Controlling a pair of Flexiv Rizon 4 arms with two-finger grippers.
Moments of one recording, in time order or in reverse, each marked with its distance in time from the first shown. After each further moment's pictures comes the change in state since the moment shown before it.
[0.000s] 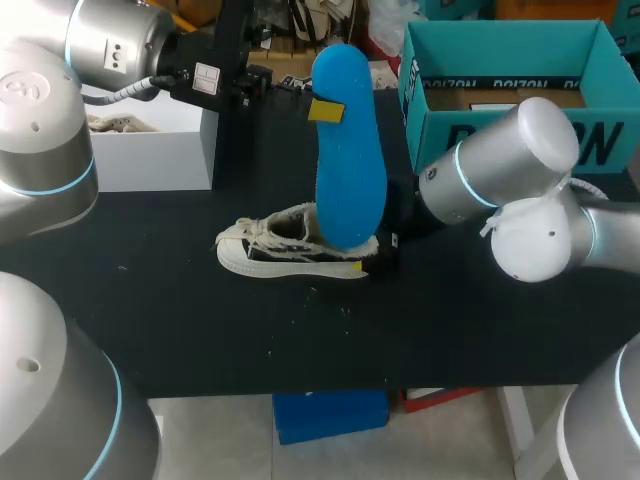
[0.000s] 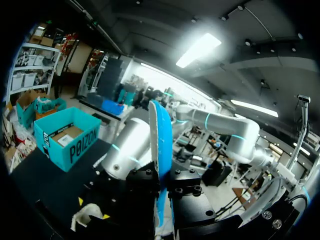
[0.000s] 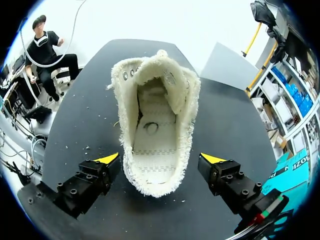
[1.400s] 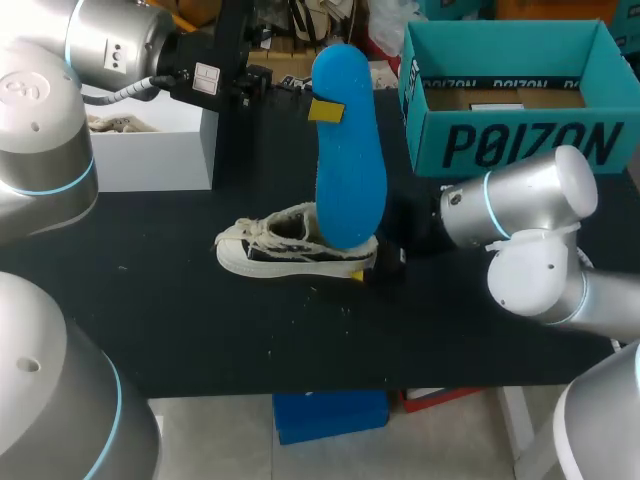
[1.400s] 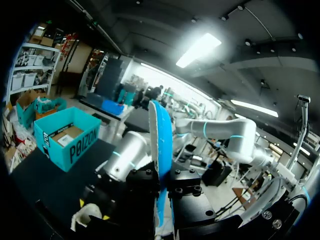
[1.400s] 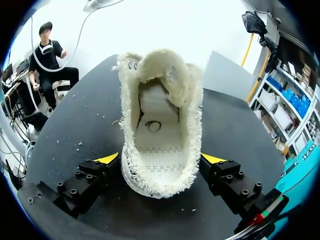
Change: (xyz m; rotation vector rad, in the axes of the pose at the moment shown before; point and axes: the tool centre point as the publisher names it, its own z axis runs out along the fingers) left arm 0.000 0.000 0.000 0.000 0.000 0.000; right arm 0.004 -0.011 0.024 -0.208 -0.011 -0.002
